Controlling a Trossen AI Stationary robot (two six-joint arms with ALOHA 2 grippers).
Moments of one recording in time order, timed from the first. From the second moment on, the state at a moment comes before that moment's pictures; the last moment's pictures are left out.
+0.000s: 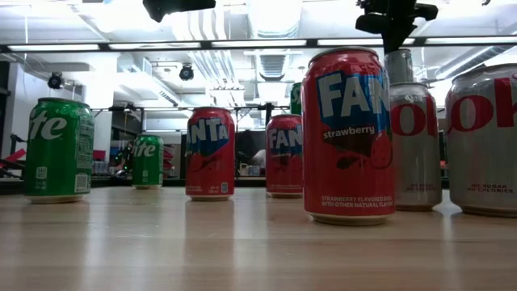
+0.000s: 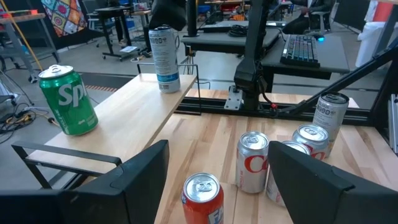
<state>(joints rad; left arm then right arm) -0.22 1.08 0.84 0.04 -0.49 -0.05 -0.48 1.34 1.62 -1.45 0.66 0.48</state>
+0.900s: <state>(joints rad) -0.22 1.30 0.87 0.24 -0.49 -0.12 -0.40 1.25 1.63 -1.27 0.67 0.32</state>
